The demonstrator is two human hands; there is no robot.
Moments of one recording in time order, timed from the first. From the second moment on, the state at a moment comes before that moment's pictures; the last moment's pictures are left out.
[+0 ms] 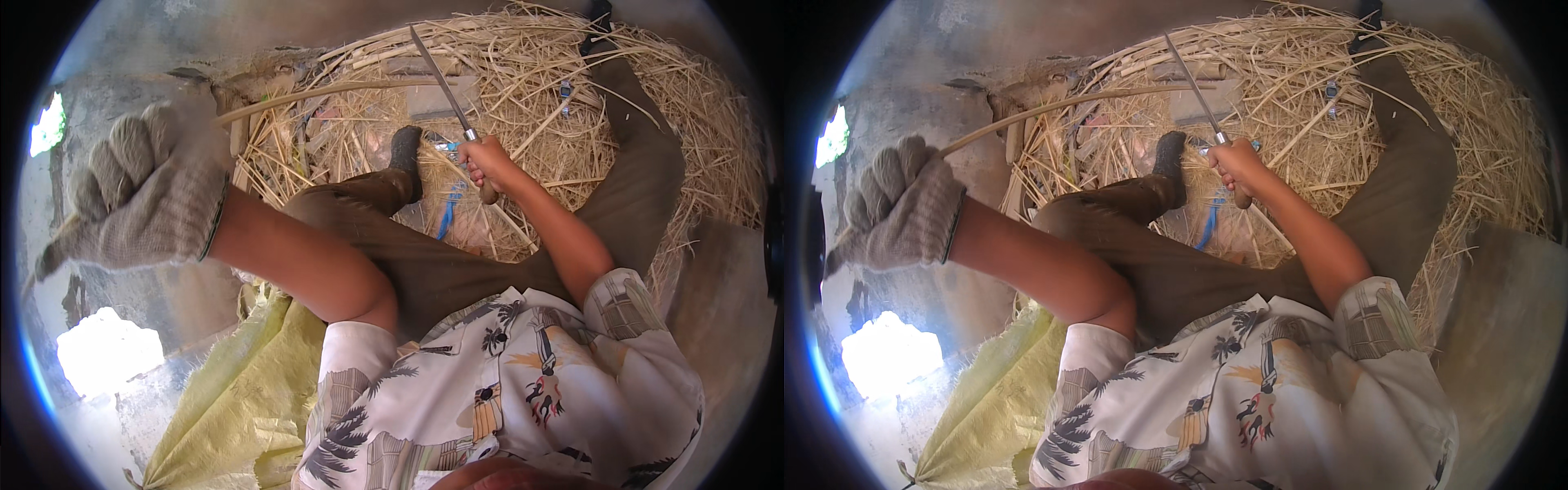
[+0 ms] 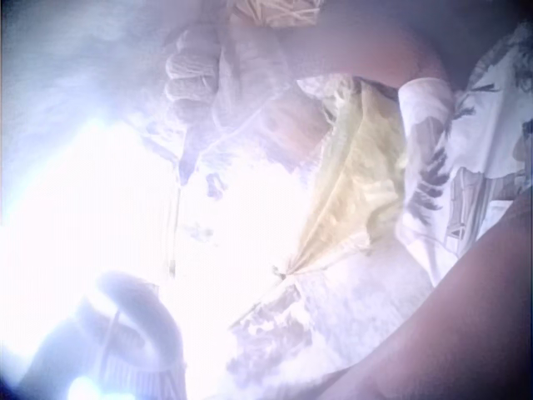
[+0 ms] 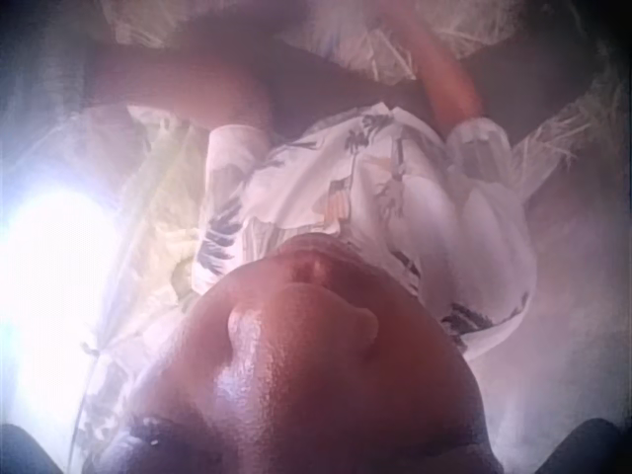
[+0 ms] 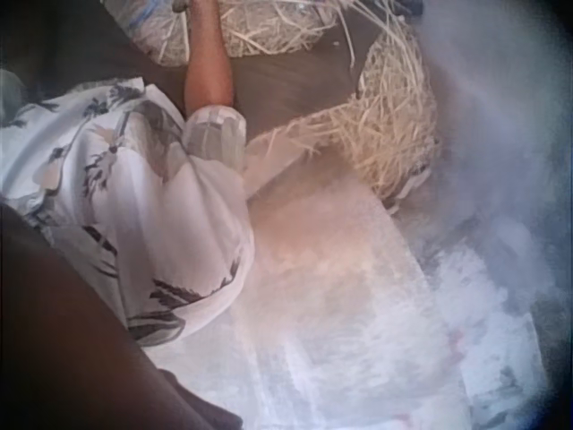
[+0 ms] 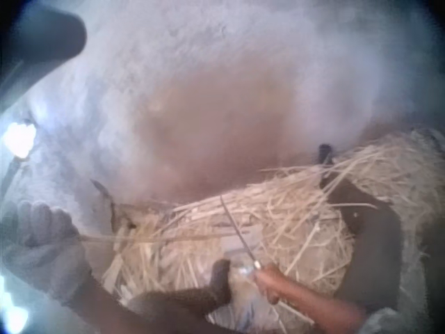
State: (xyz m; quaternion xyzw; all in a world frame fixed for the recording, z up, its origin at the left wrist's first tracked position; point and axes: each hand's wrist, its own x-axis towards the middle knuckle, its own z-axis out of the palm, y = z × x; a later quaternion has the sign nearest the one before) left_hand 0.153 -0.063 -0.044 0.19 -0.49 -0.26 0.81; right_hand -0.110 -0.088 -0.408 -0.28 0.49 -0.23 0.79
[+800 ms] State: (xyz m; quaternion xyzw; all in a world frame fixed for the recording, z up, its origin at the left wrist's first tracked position) left_hand 0.108 0.119 -0.017 0.22 -0.56 0.15 0.79; right_hand -0.117 -0.097 -0.337 -0.57 0.50 -0.30 0.57
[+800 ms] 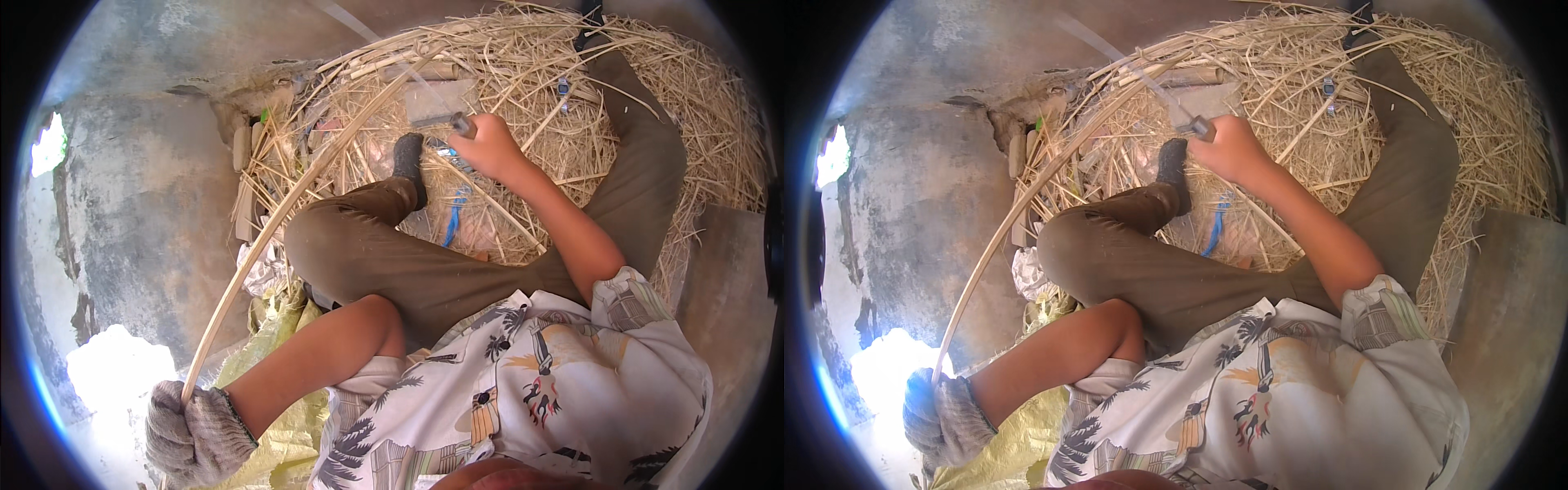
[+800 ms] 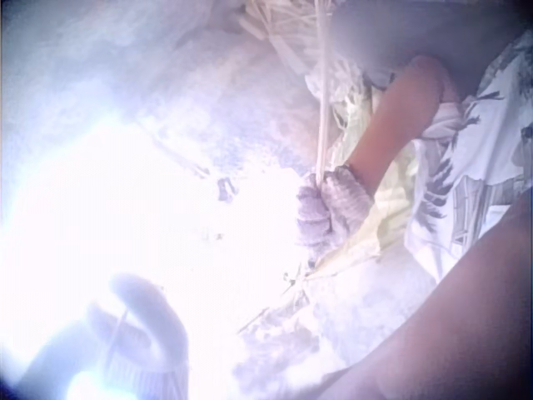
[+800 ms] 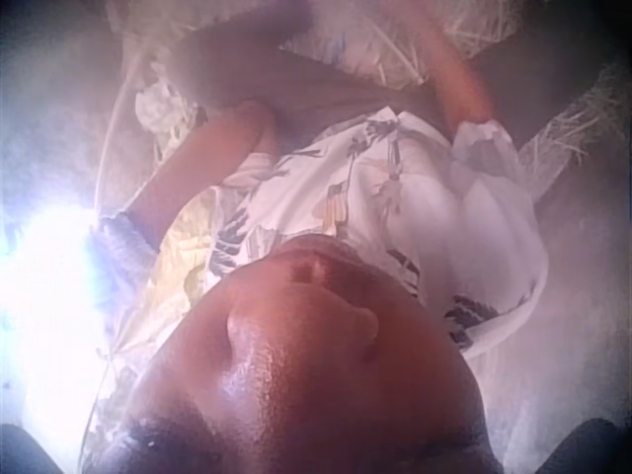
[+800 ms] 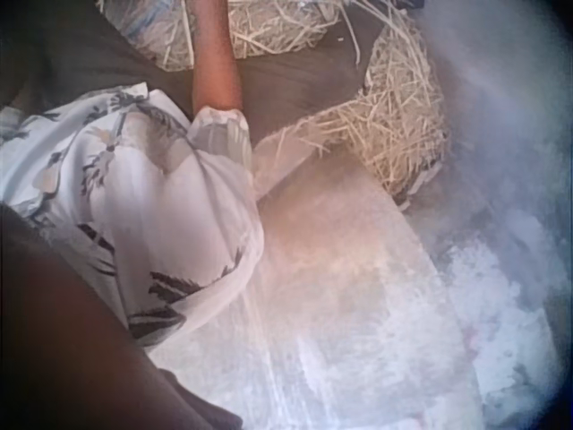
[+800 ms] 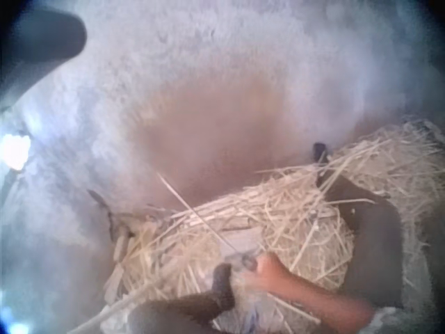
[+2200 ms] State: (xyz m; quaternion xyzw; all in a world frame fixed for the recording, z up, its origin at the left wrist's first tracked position) left_hand 0.071 -0.114 -0.103 0.15 -0.45 -0.31 0.83; right_hand -0.140 -0.044 -0.362 -0.36 0.52 -0.25 0.73
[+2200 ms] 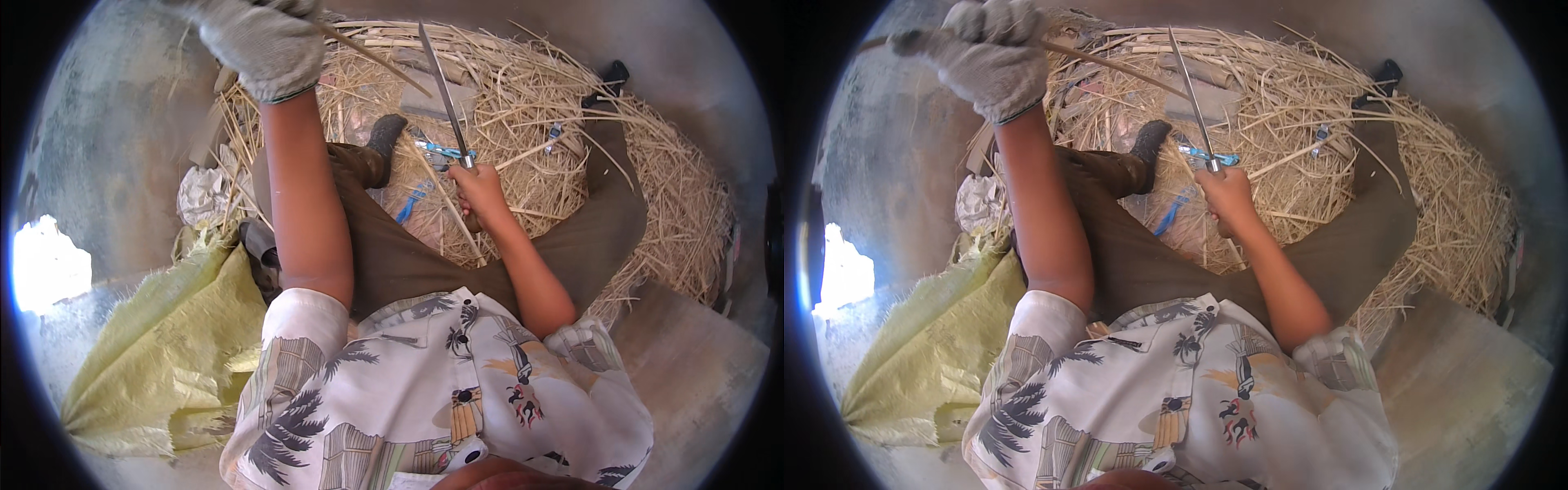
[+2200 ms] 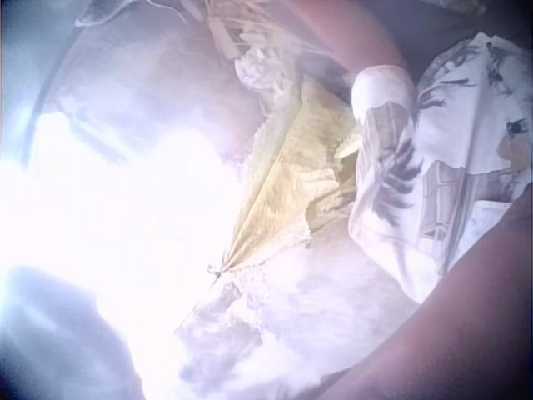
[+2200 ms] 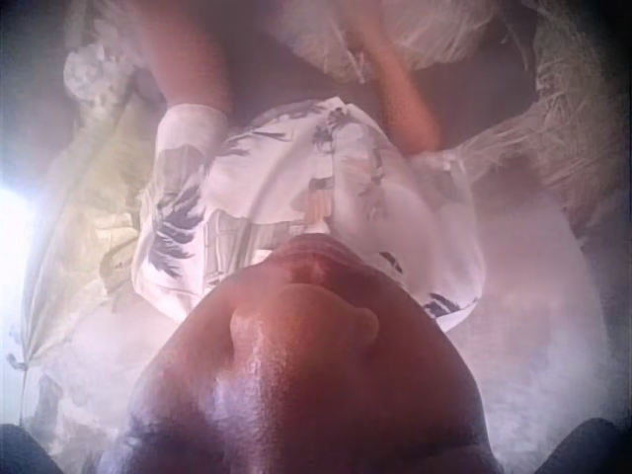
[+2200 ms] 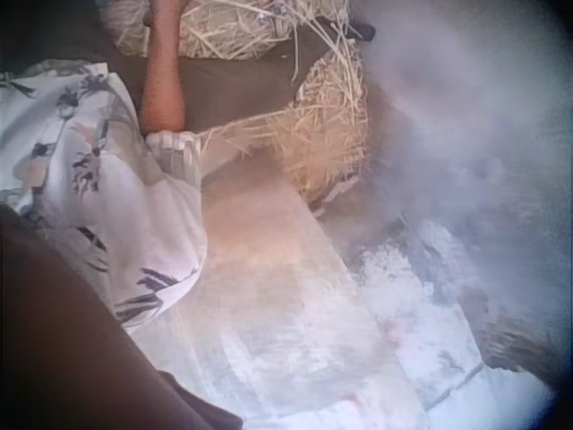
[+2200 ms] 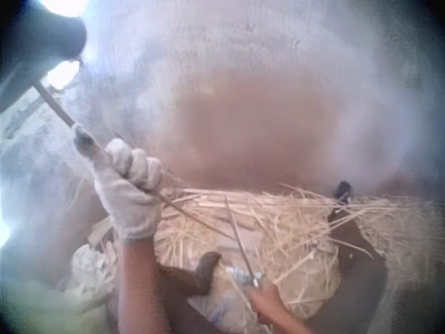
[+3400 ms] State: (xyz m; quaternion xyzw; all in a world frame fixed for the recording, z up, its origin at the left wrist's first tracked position) left_hand 0.055 -0.174 -0.074 0.26 -0.51 -0.48 0.66; right_hand -0.124 -0.041 -0.371 -0.30 0.48 -0.19 0.80
